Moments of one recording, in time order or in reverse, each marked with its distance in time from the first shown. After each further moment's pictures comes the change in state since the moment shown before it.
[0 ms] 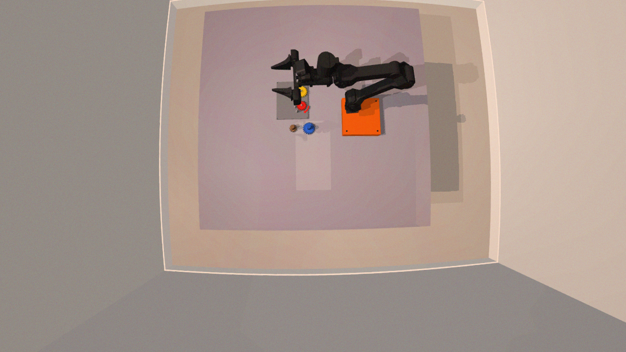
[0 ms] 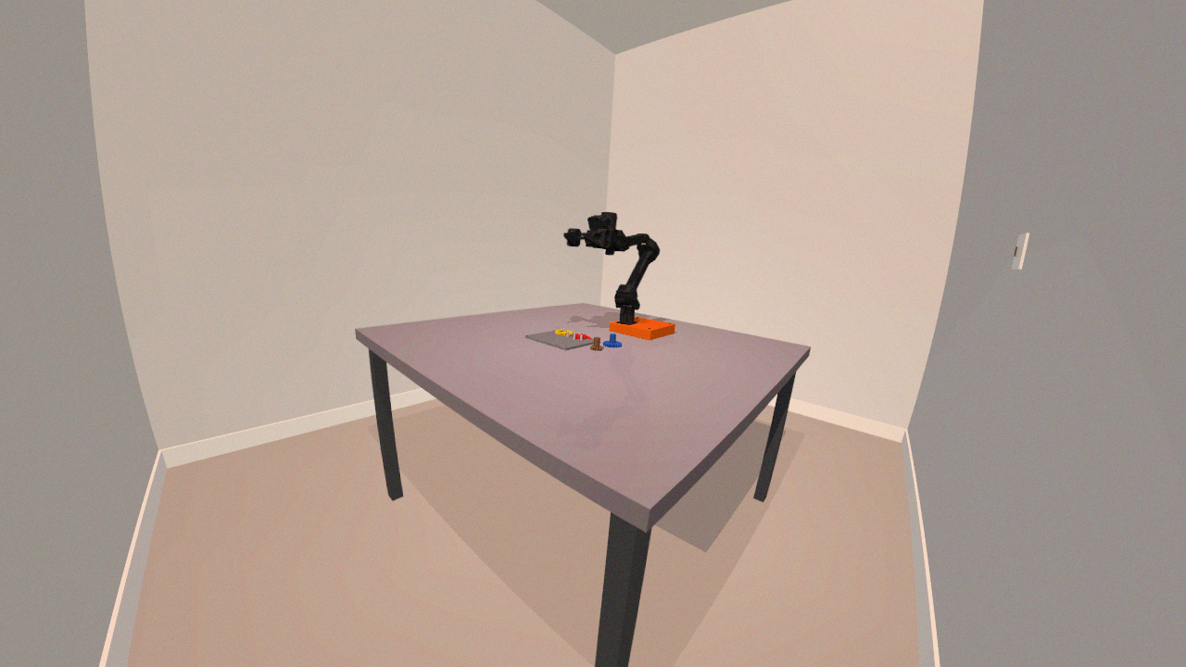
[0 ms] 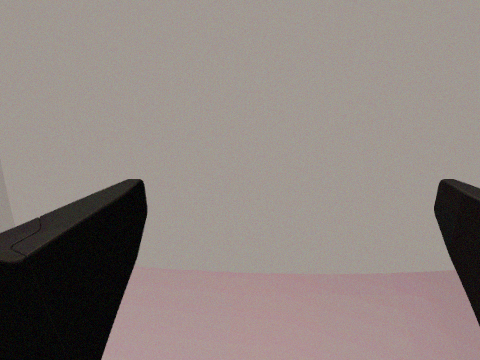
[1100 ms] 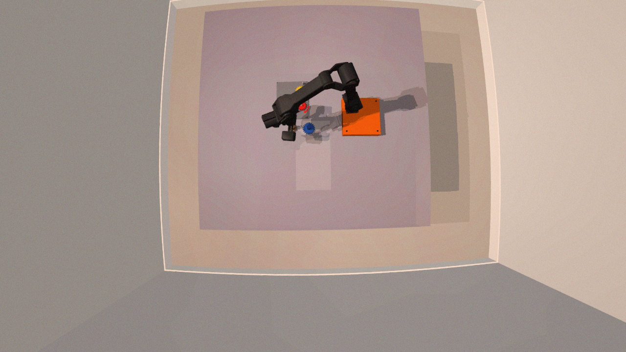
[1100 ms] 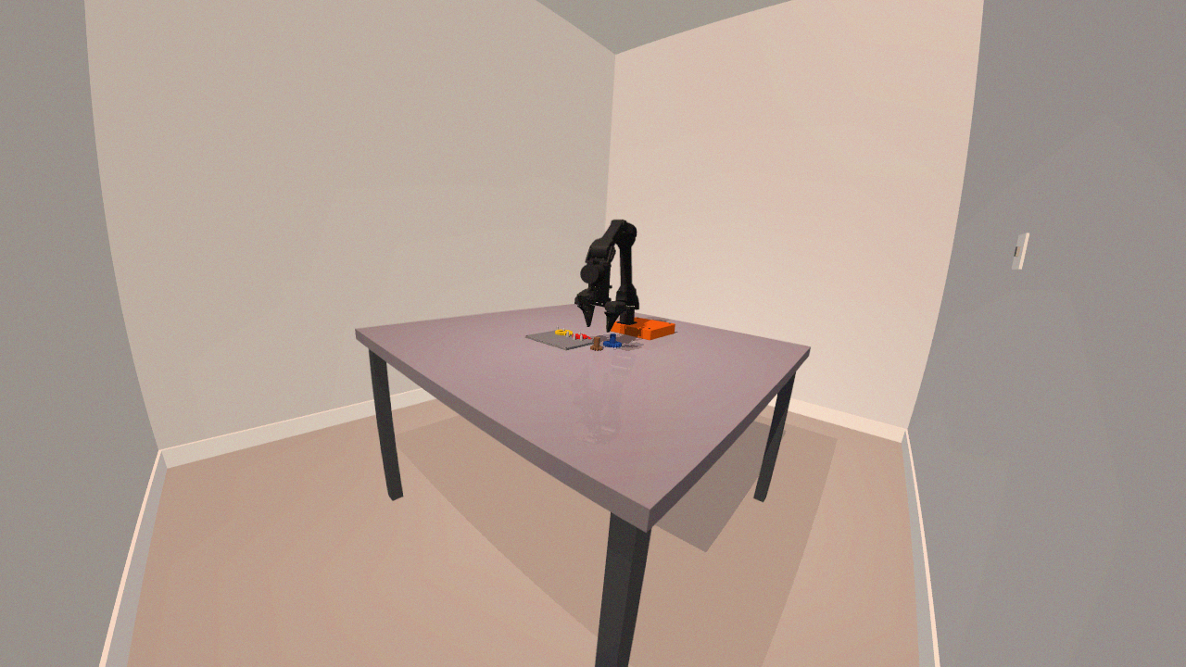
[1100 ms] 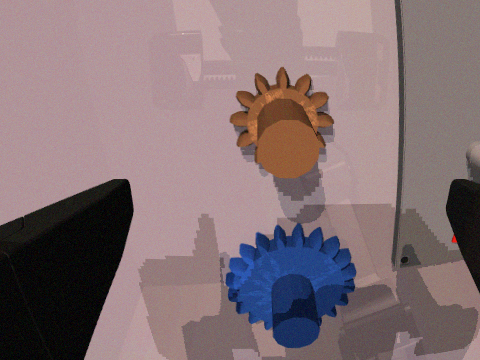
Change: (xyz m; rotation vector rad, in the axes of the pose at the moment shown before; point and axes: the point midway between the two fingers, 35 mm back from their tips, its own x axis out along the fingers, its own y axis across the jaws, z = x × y) arm -0.019 0.094 -0.262 0.129 1.623 -0.118
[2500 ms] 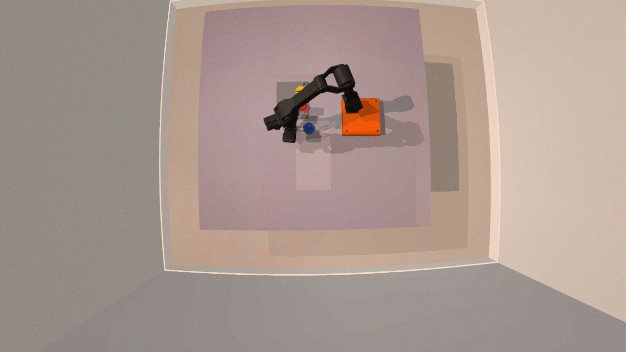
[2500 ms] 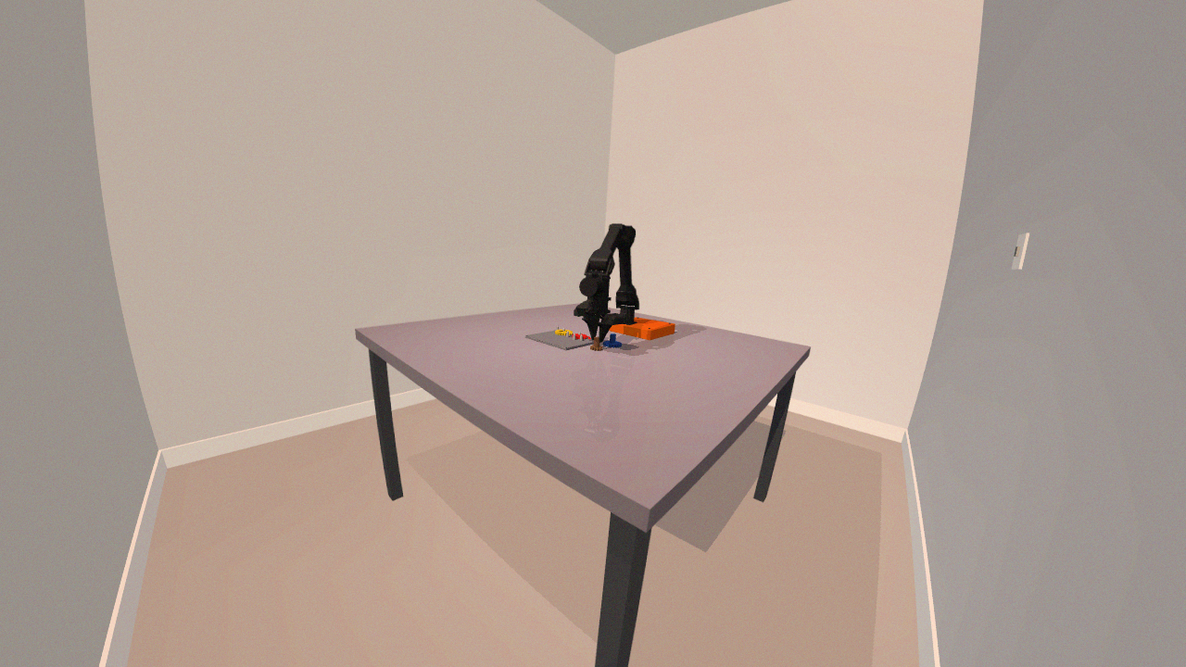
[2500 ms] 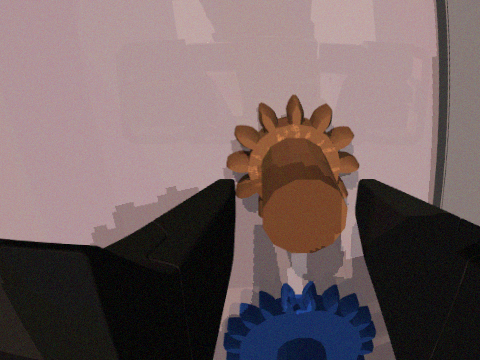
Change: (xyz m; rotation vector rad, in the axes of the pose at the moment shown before) arm 0.038 0.001 0.003 0.003 -0.008 0.003
